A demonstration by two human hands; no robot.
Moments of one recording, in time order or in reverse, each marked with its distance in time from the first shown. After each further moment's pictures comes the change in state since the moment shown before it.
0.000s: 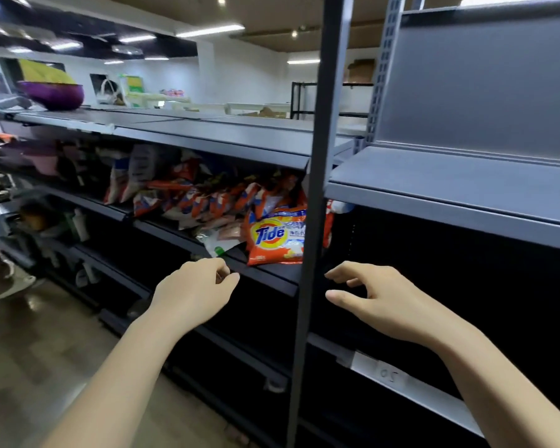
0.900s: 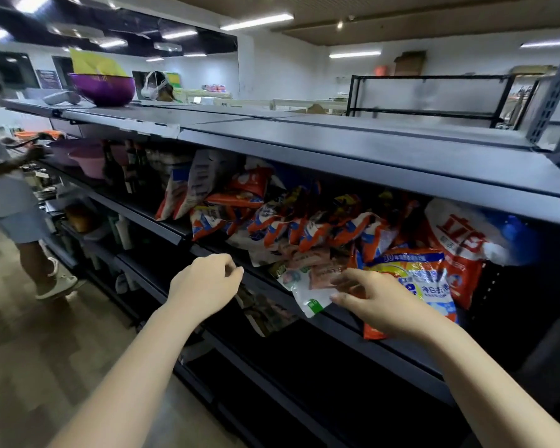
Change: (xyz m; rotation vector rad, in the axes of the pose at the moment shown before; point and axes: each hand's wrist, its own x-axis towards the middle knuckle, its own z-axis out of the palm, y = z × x) left_hand 0.252 -0.215 -0.033 0.037 0.055 -0.124; right_hand 0.319 -0.089 0.128 0.114 -0.170 -0.004
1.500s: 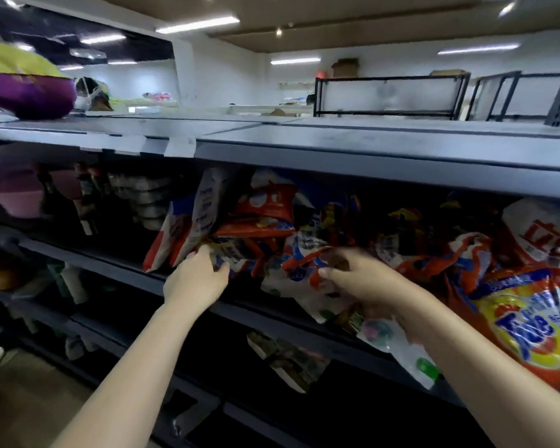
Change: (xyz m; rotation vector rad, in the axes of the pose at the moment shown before) left_hand 0.252 -0.146 0.000 -0.107 -0.003 0.076; right_hand 0.240 -0.085 0.067 0.137 0.147 0.301
